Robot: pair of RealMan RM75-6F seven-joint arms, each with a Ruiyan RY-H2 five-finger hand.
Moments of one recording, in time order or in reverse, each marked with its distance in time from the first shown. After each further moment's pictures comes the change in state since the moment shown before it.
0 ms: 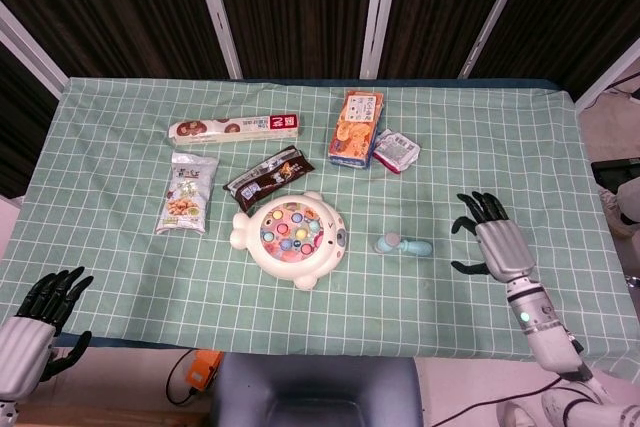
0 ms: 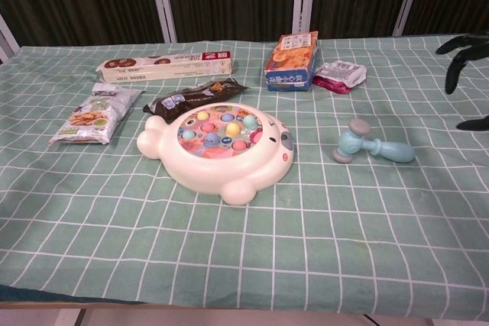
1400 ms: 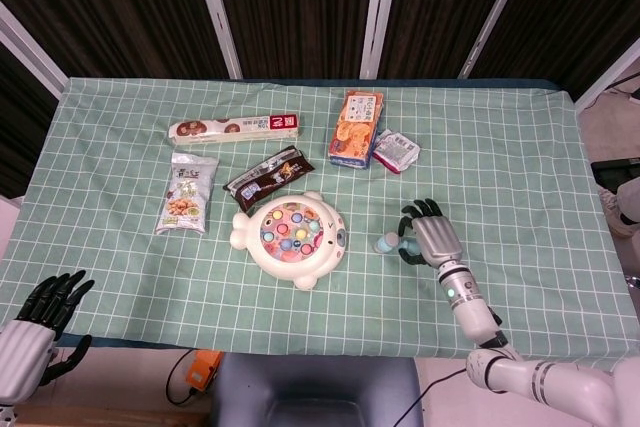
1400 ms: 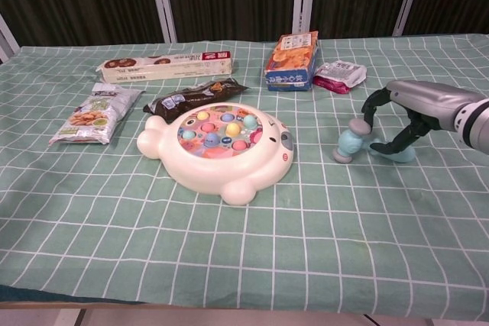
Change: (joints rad) left arm 0.005 0.002 0.011 0.012 0.020 0.018 -0.009; right arm 0.215 -0.247 0.015 0.099 0.359 -0.162 -0.274
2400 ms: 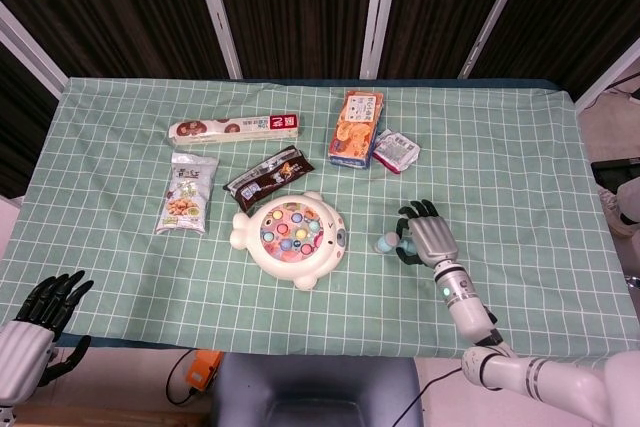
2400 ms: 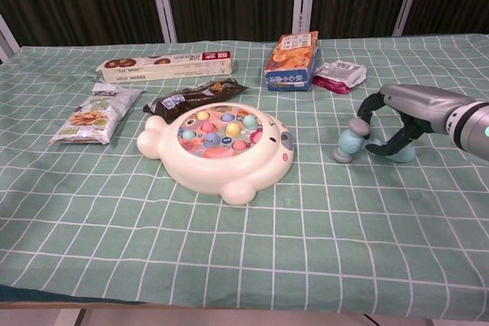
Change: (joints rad) left arm 0.001 0.000 0.002 0.003 0.004 0.005 -0.001; right arm 0.030 -0.018 -0.017 0.021 0.036 -0.001 -0.008
